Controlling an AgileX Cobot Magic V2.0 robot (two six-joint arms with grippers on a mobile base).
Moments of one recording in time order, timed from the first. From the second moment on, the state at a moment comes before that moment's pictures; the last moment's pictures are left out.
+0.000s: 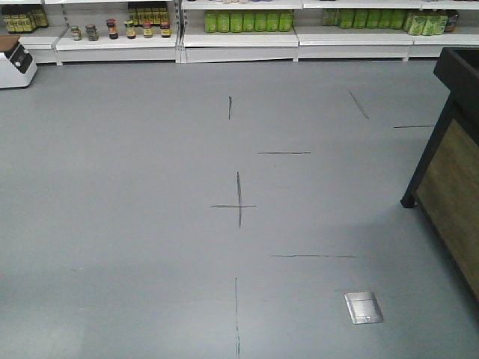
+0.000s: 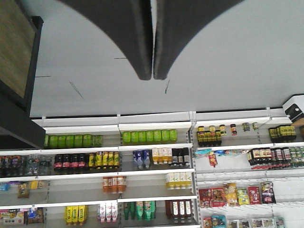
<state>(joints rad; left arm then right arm) 0.00 -0.01 0.02 0.07 0.06 -0.14 0.04 -0.01 0.03 -0.07 0.05 0.12</state>
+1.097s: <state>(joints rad) 0.00 -0.01 0.02 0.07 0.06 -0.14 0.04 -0.01 0.03 -0.07 0.05 0.12</state>
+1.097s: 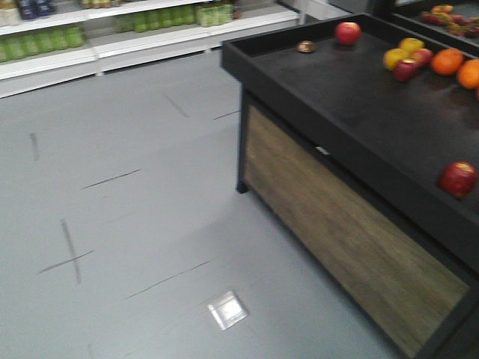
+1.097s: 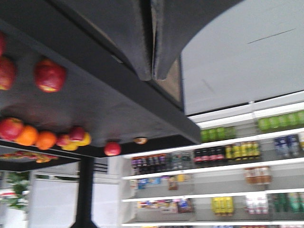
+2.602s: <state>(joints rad) 0.00 -0.01 0.02 0.07 0.06 -0.14 0.04 -0.01 0.03 -0.07 0.05 0.12</state>
